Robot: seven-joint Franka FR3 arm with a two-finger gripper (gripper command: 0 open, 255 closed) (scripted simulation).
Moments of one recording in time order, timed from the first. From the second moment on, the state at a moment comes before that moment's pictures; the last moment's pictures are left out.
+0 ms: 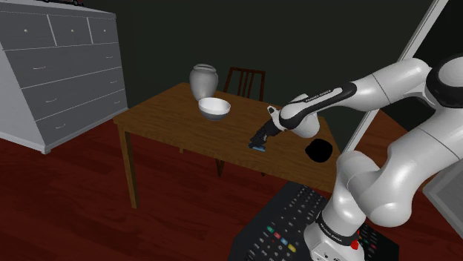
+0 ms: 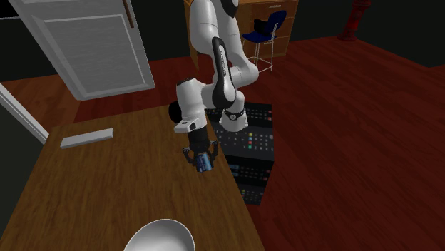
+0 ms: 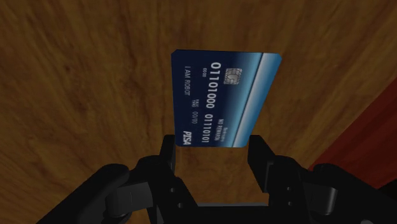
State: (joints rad) arm 0.65 -0.47 -0.96 -2.83 0.23 2.96 -1.06
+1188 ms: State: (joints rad) arm 0.44 -0.55 -0.75 -2.79 0.14 2.79 -0.94
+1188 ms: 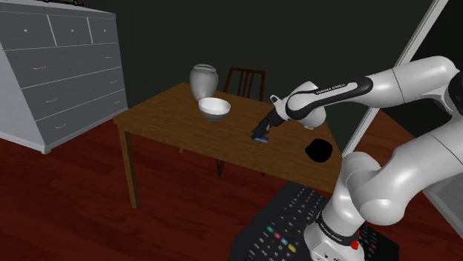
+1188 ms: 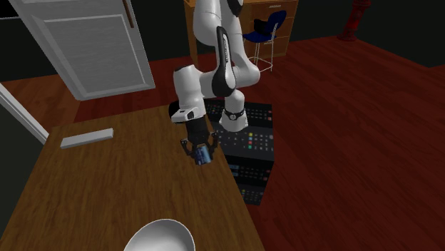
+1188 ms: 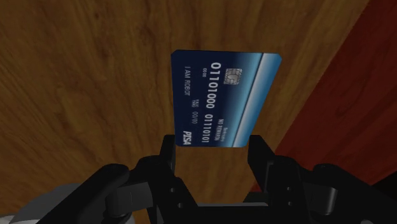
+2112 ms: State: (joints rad) arm 0.32 -0.66 -0.60 -2.70 0.07 2.57 -0.82
